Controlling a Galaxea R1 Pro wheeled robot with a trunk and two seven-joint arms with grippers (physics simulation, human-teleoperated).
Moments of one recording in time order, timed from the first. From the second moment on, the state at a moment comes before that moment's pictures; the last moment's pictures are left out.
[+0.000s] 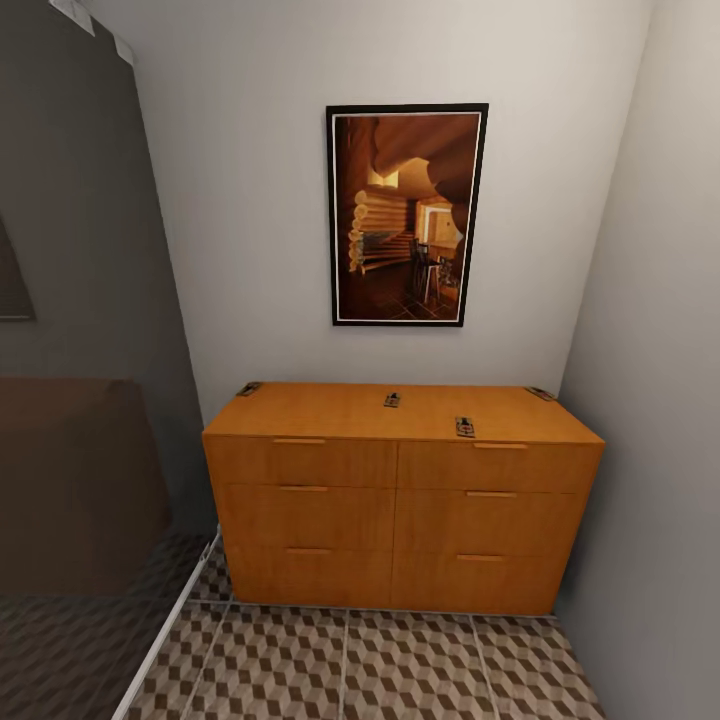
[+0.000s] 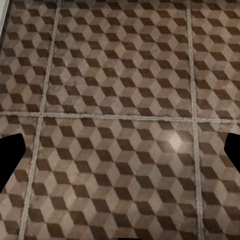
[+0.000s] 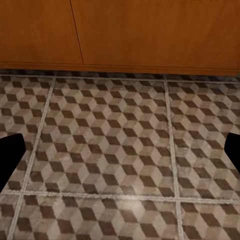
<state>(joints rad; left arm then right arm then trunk) 0.01 0.04 0.00 -0.47 0.01 -0.24 0.00 -0.01 0.01 0.00 -0.60 0.01 -0.35 0.00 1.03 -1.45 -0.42</state>
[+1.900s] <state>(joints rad) 0.01 0.04 0.00 -0.45 0.01 -0.24 0.00 -0.10 -0.10 0.00 -1.39 0.01 0.31 -0.17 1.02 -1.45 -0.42</state>
